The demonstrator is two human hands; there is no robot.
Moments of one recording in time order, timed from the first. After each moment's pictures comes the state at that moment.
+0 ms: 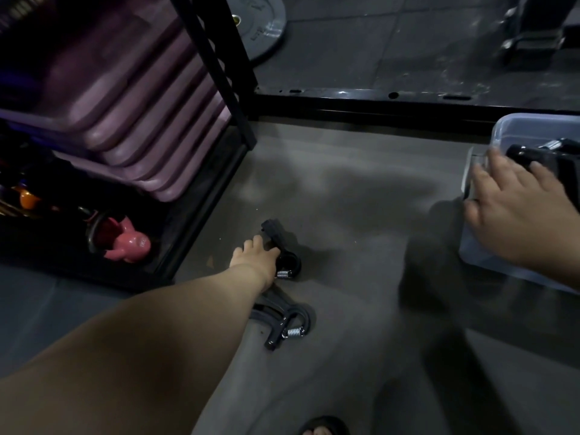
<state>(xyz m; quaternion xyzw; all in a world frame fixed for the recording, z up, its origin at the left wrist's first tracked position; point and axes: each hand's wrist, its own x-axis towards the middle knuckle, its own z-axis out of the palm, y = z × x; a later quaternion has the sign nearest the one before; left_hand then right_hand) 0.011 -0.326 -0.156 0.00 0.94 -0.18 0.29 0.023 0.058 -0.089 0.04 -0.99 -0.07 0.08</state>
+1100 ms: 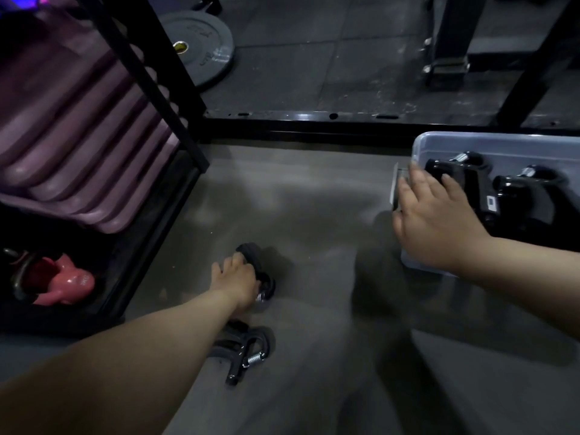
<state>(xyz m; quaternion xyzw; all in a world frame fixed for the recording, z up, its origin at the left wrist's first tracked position) 0.007 -0.277 -0.163 0.03 0.96 -0.12 0.24 0.024 0.060 -0.085 0.02 -1.00 -0.06 0.04</state>
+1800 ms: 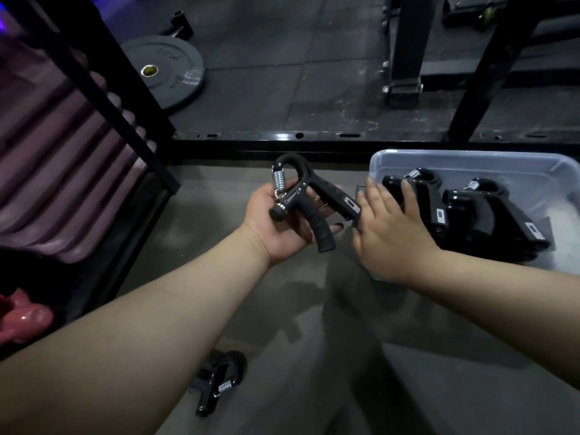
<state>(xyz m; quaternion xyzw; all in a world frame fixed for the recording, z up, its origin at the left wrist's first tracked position) -0.050 -0.116 -0.040 -0.14 0.34 0.83 0.42 0.022 0.065 -0.087 0.02 -1.00 -0.05 0.01</state>
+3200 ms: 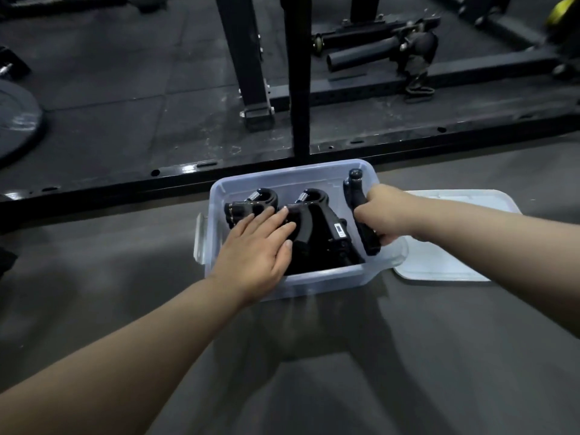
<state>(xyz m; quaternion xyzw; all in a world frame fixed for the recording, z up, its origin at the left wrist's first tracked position) 0.014 0.053 -0.075 0.43 0.90 0.09 0.02 0.085 0.282 -0.015 -0.34 -0.85 0.37 -0.16</state>
